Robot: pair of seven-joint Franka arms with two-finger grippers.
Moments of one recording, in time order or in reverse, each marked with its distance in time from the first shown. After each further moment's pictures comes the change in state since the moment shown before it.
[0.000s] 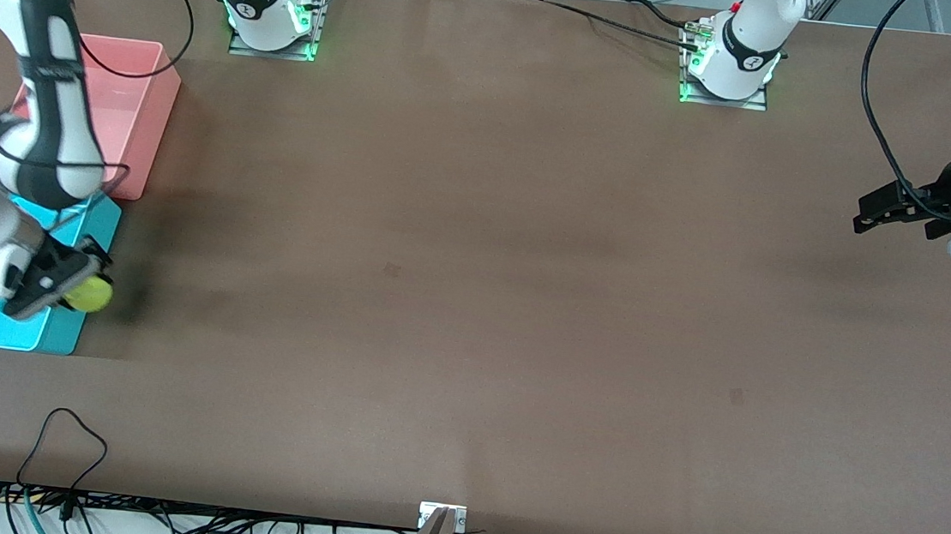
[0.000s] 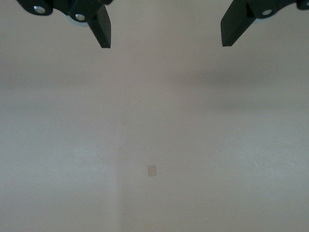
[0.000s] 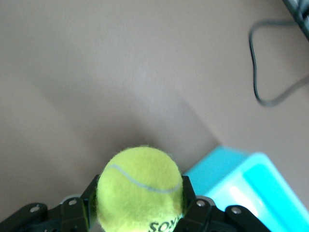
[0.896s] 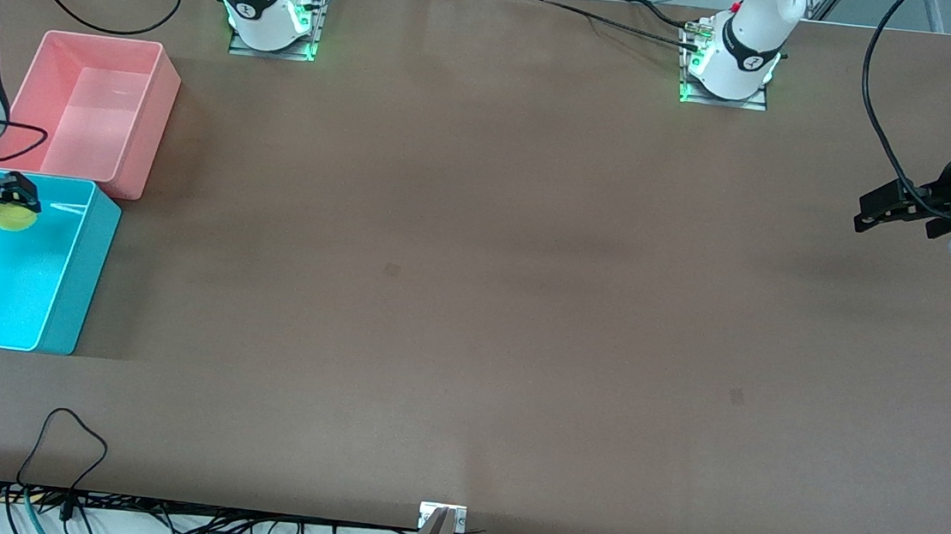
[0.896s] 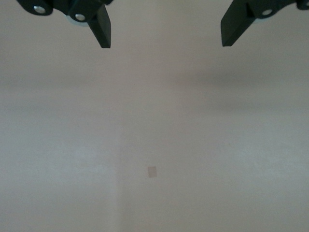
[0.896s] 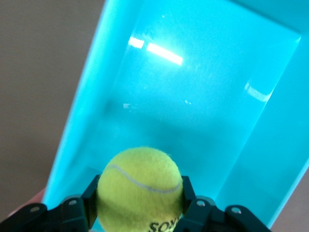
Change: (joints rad) left arm 0.000 0.000 -0.001 0.006 0.000 -0.012 0.000; right arm -0.141 -0.025 -0.102 -0.098 -0.082 -0.064 0.303
